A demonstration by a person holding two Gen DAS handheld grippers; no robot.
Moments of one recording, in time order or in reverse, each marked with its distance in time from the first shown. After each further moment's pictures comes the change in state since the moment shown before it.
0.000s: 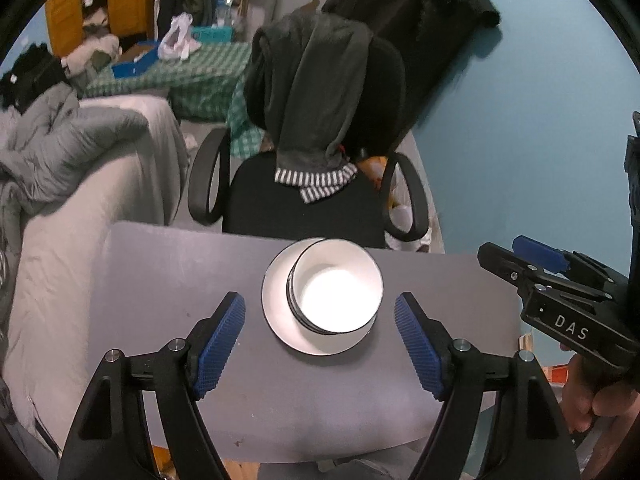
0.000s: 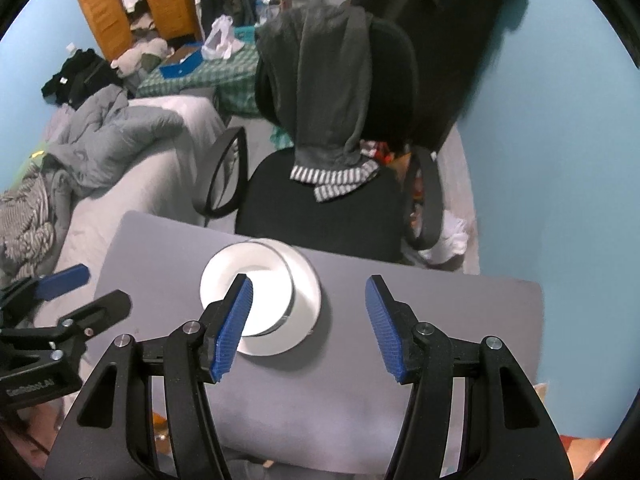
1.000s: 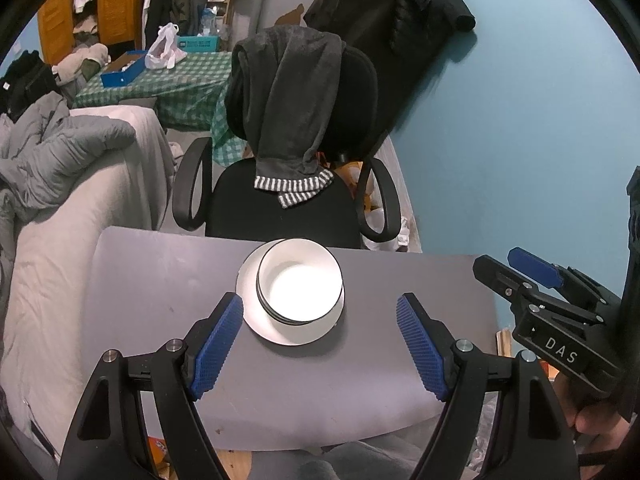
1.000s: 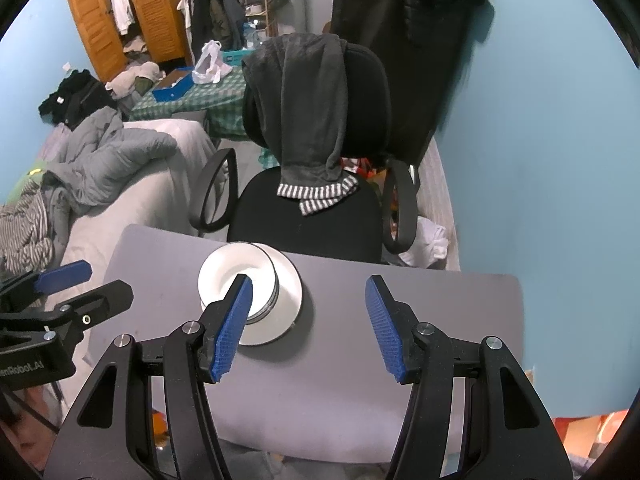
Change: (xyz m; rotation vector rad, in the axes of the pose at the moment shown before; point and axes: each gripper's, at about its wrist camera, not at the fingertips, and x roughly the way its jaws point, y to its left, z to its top) left arm -0.030 -0.028 -0.006 0.006 -0.017 -0.043; right arm -0.045 -0.014 -0.027 0.043 -0.074 -0.021
